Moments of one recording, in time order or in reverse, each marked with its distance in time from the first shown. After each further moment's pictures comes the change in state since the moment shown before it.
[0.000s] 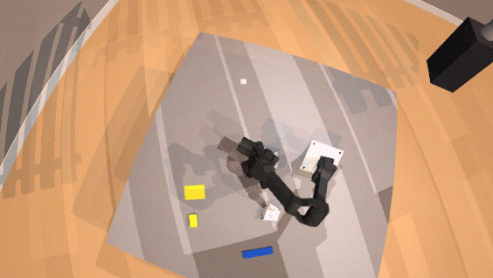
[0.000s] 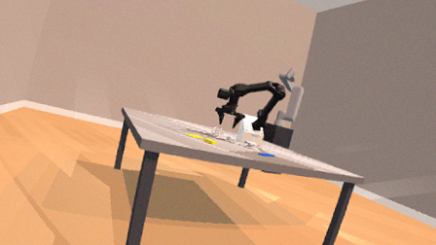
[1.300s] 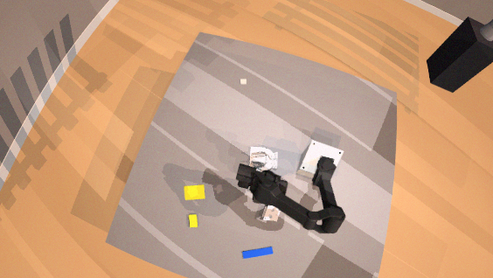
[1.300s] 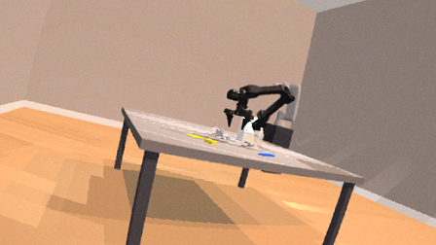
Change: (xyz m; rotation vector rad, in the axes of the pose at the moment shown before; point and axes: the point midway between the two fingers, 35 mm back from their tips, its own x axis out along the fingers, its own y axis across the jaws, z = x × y) arm -0.007 0.075 0.022 -1.014 0.013 -0.001
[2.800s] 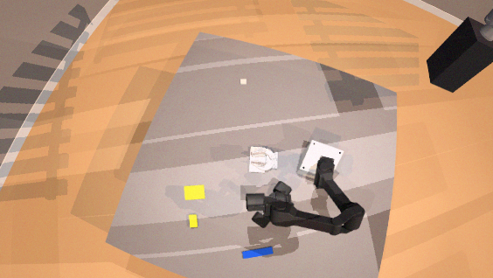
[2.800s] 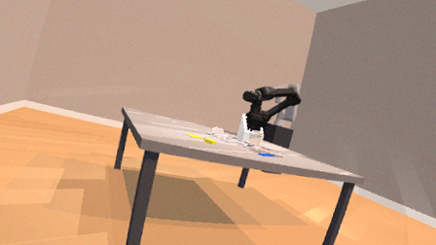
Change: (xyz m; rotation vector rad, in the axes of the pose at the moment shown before) arm -0.014 0.050 0.074 -1.168 -0.023 -0.014
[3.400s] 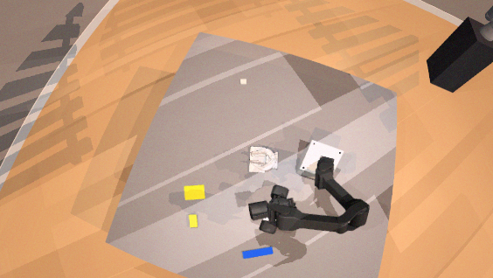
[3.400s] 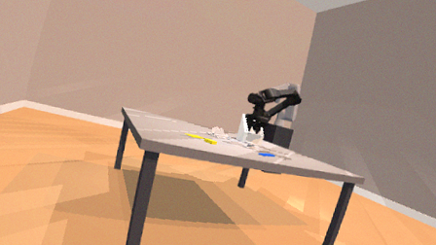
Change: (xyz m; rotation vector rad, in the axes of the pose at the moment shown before) arm 0.007 -0.010 0.018 -0.298 0.006 -0.015
